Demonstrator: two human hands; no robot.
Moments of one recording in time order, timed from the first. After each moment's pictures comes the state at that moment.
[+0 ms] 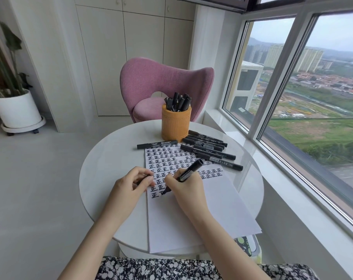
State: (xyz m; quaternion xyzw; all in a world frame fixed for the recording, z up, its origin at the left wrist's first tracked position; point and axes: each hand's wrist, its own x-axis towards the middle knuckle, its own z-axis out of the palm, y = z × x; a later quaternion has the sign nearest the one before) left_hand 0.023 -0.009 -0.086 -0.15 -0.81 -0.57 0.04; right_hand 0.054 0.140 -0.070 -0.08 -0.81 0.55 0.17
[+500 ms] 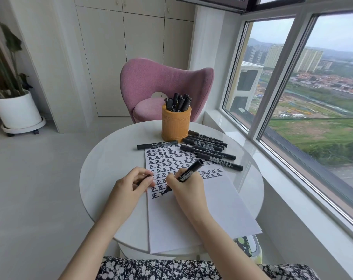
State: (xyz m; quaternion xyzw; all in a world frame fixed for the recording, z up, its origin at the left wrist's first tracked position) left_hand 0.024 -0.009 -0.086 -0.15 -0.81 -0.57 0.04; right_hand 0.054 0.140 -0.072 -0.08 -0.80 0.56 0.18
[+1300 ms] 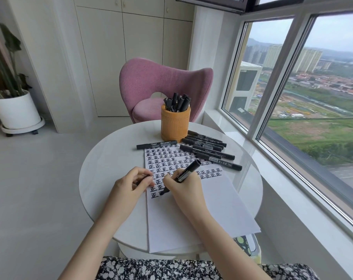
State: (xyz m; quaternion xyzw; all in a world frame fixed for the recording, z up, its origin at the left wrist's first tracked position) left_hand 0.025 -0.009 -0.086 -0.15 -0.80 -0.58 0.04; right_hand 0.053 0.140 -0.072 -0.08 -0.82 0.55 0.16
